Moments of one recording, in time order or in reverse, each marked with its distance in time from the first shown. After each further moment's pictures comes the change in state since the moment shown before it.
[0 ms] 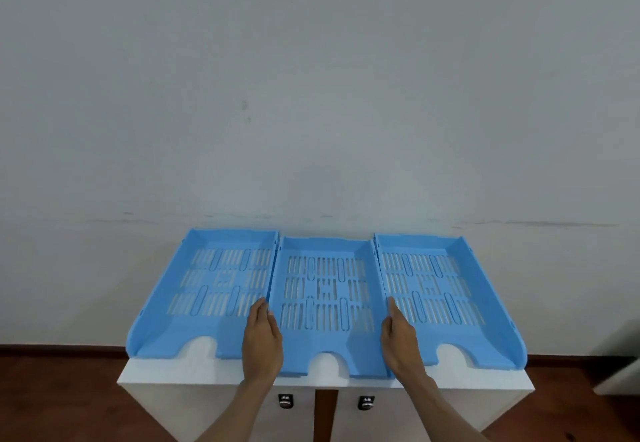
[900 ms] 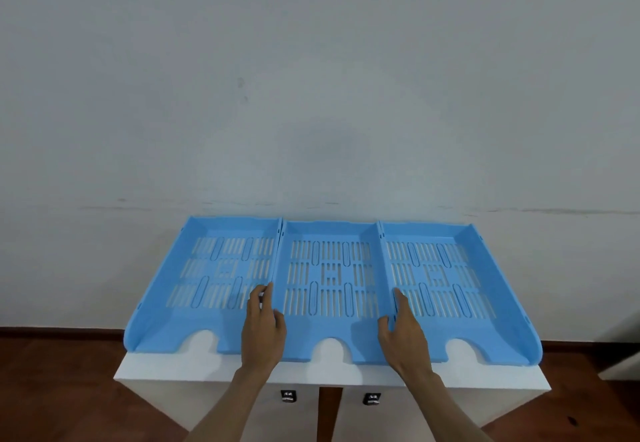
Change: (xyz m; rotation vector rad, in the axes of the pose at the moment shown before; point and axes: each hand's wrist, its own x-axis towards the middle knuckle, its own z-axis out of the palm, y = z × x) left_hand 0.022 -0.024 0.010 0.150 -0.115 0.089; right_hand 0.008 0.011 0.014 -0.150 0.029 -0.058
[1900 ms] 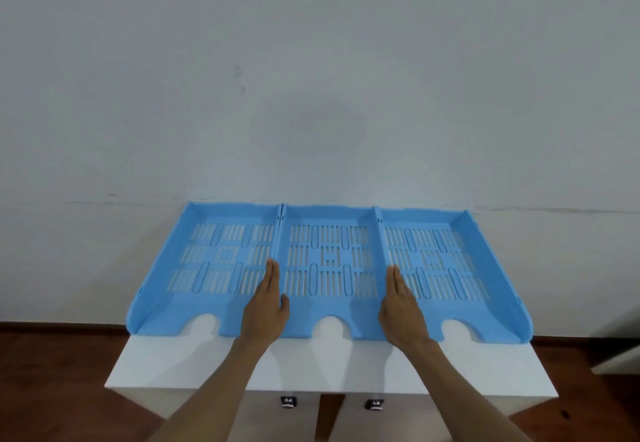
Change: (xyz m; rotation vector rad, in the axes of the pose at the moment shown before) left_hand 0.053 -0.001 0.000 0.127 -0.227 0.082; right_hand 0.054 -0.013 0.001 -0.412 -0.156 -0.174
